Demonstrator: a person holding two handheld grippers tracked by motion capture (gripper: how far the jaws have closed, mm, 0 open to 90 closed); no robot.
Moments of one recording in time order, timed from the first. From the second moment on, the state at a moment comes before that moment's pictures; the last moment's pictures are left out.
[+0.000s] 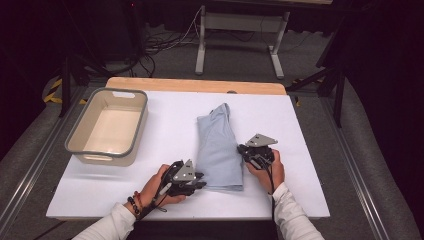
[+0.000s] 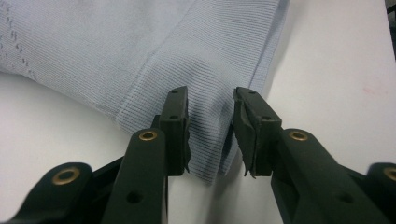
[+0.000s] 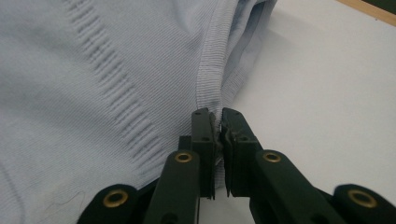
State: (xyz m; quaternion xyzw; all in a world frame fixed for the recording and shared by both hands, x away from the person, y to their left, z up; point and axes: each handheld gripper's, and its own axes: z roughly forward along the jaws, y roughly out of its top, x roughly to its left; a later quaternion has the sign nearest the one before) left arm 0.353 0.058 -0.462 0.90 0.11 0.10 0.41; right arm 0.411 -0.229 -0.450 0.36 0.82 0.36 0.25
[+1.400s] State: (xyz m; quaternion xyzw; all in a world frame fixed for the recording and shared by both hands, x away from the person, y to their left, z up) left arm 0.372 0.058 -0.465 0.90 0.18 0.01 0.41; right arm 0.400 -0.233 -0.446 0.31 0.83 0.41 0.20
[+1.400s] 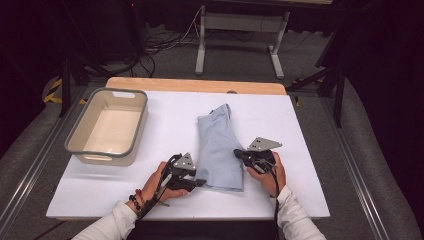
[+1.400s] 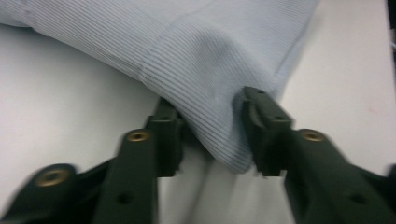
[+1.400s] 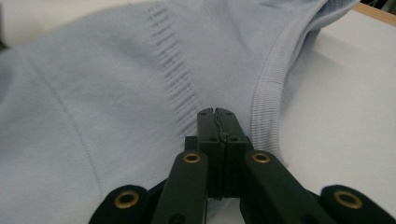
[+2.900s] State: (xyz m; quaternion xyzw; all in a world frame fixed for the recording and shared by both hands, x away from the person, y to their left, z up) left arm 0.356 0.095 -0.422 0.86 0.15 0.12 0.48; right arm 0.406 -0.216 -0.425 0.30 0.82 0.43 0.23
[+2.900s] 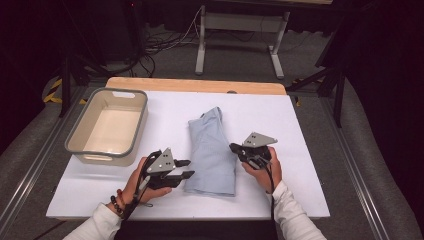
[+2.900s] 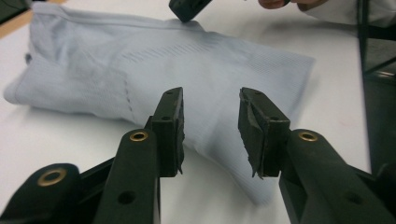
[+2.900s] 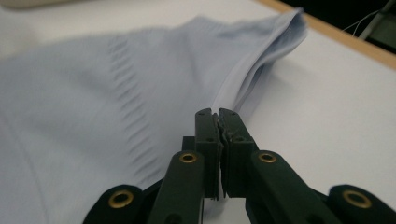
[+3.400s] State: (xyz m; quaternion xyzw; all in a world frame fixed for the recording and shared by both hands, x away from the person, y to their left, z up) left arm 0.386 0.066 -0.438 0.88 0.14 0.16 0.43; right arm 0.494 -0.168 -0.404 0.26 0.85 0.41 0.22
